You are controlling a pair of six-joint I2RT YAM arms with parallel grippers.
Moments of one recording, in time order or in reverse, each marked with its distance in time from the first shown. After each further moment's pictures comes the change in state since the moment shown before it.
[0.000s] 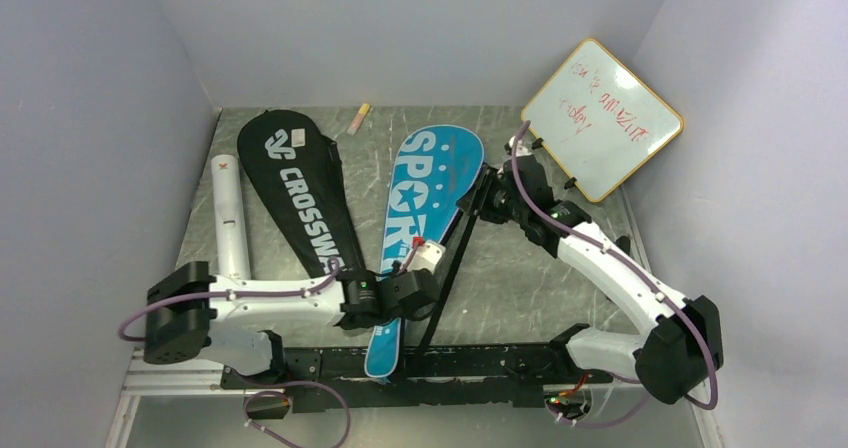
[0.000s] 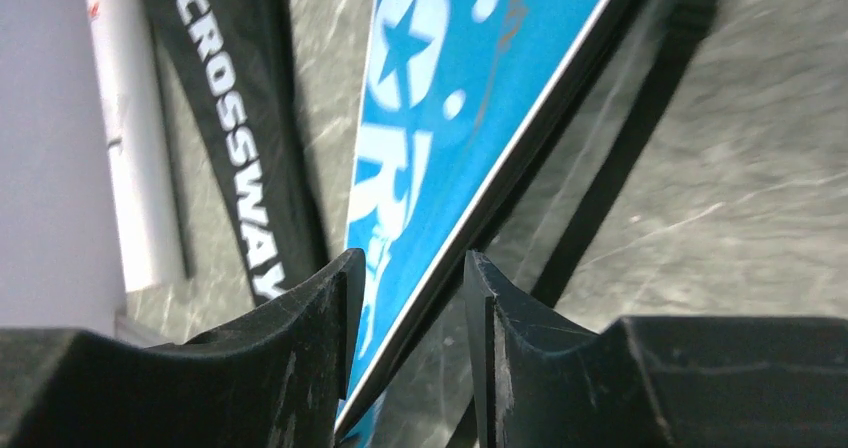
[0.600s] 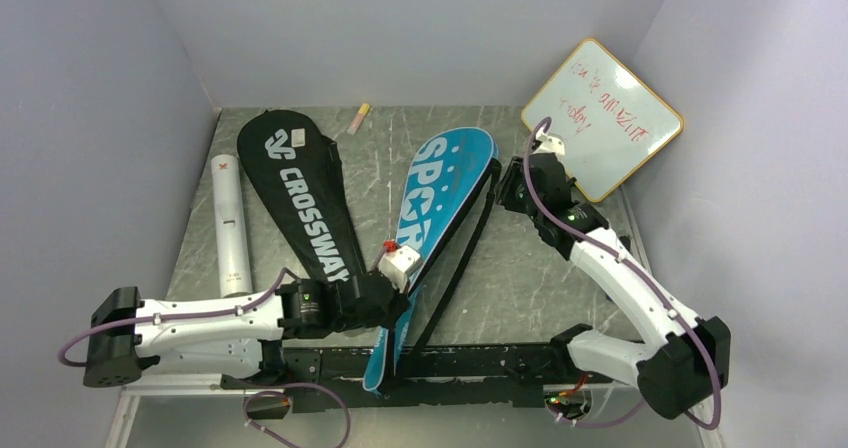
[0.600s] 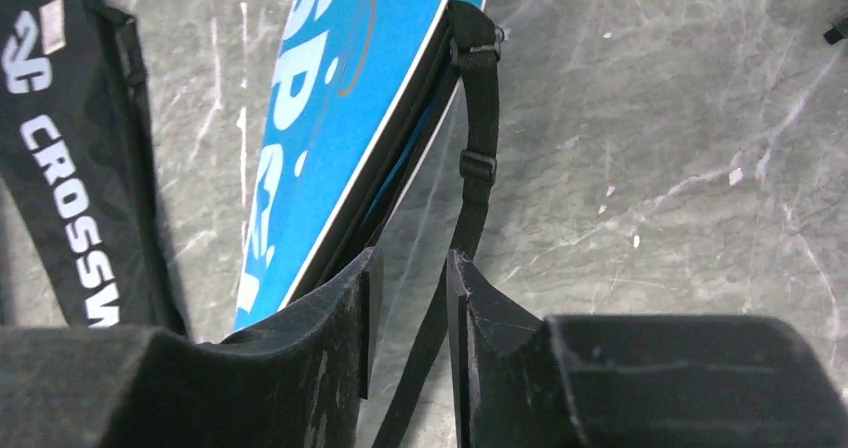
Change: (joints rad) left arm 0.000 -0.384 -0.215 0.146 0.179 0.114; right arm -0.081 -0.099 0.020 -0.042 0.315 -0.193
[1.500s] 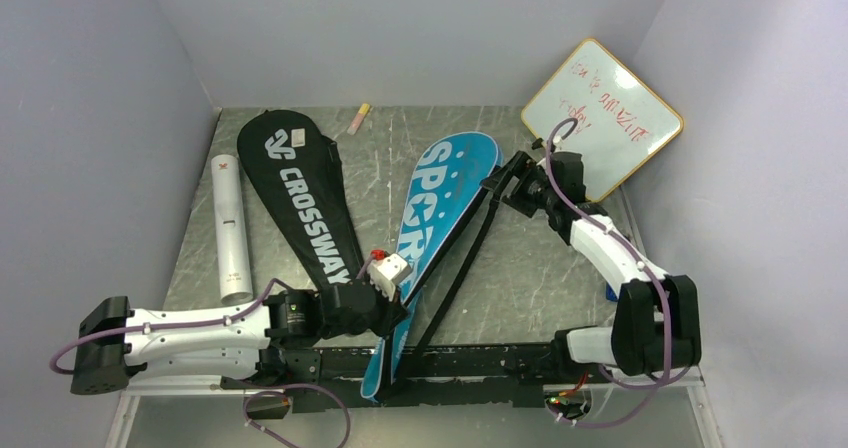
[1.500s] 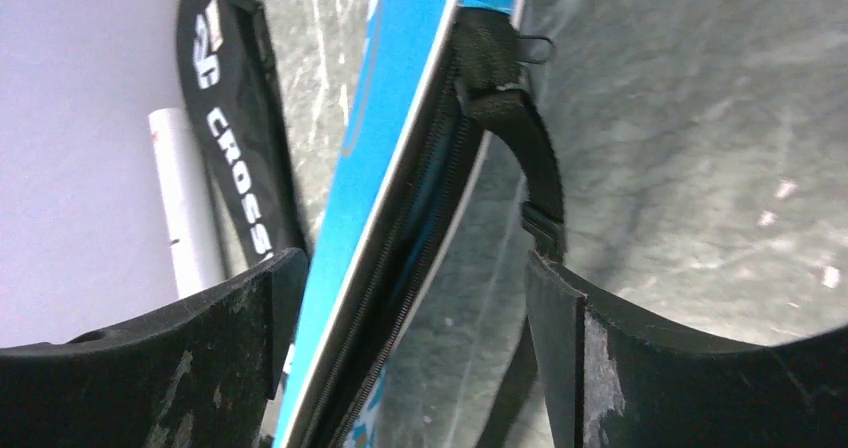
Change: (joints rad) left arm 0.000 -0.126 -0.174 0.168 0.079 -0.015; right arm -0.317 0.195 -0.143 0.297 -0.565 0.196
